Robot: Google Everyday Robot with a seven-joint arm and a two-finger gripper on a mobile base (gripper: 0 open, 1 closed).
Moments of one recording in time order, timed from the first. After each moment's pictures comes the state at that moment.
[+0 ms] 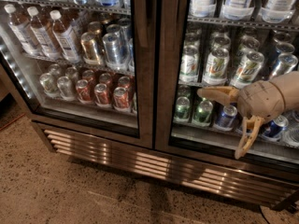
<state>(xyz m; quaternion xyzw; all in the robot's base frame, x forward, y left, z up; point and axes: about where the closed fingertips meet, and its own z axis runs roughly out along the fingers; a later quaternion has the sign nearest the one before) 0.439 -0.154 0.851 -0.64 0.50 0.45 0.38</state>
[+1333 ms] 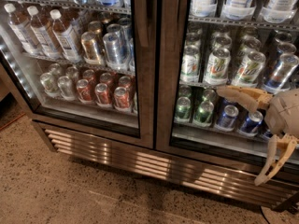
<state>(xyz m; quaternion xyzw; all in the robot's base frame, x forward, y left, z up) 0.371 -0.164 0.904 -0.64 0.49 0.39 0.45</state>
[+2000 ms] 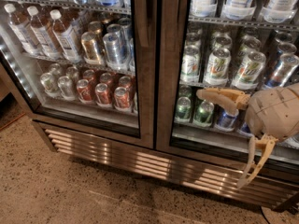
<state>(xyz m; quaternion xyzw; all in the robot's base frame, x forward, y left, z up) 0.365 -0.129 0.902 -0.66 0.47 0.39 0.43</state>
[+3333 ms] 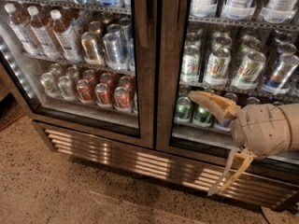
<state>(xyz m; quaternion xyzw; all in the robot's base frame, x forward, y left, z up) 0.361 -0.093 0.898 -0.61 0.47 0.37 0.51</state>
